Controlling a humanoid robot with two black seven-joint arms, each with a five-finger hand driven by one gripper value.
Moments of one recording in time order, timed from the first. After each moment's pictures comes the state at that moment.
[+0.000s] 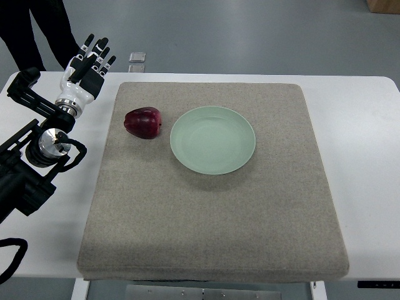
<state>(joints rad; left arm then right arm) -0.68 0.26 -0.98 -0.76 0.02 -0.15 -0.29 0.02 0.00 -0.02 0.11 0.01 0.12 -0.04</state>
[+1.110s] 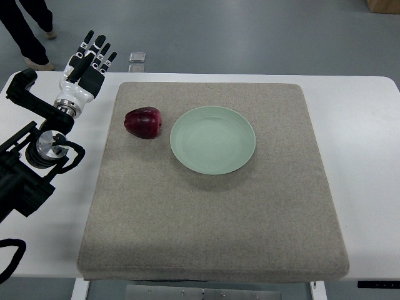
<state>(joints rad) -0.68 0.26 -0.97 -0.74 -0.02 -0.23 -0.31 0.02 0.00 -0.02 0.11 0.01 0.12 -0.04</state>
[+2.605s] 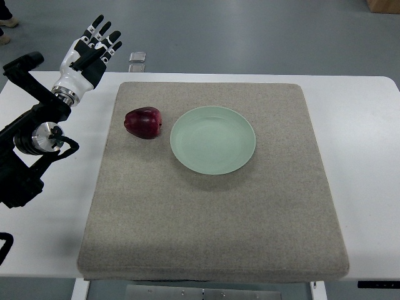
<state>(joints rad) -0.72 0.36 -0.90 -0.87 0.27 -0.18 -0.31 0.02 0.00 -0.02 0.11 0.01 0.12 -0.04</state>
